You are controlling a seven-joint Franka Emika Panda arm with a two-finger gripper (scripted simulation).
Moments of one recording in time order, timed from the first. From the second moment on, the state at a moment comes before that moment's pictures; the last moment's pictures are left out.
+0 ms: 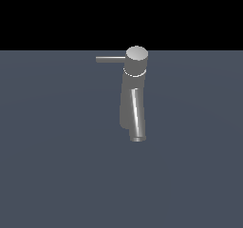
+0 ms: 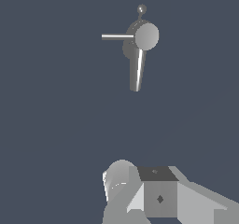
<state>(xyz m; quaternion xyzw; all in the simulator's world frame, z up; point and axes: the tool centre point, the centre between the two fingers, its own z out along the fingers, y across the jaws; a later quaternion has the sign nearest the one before) -0.267 0.003 0.491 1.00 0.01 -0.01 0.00</state>
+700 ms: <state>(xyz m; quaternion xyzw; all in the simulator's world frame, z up) -0.260 0.012 0.475 1.00 -0.04 0.01 -0.01</state>
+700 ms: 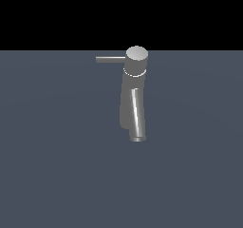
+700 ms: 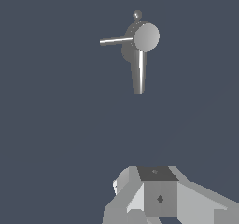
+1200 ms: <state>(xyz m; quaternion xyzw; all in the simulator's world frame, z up) -0.238 0.031 0.438 0.99 -0.15 0.04 -0.04</state>
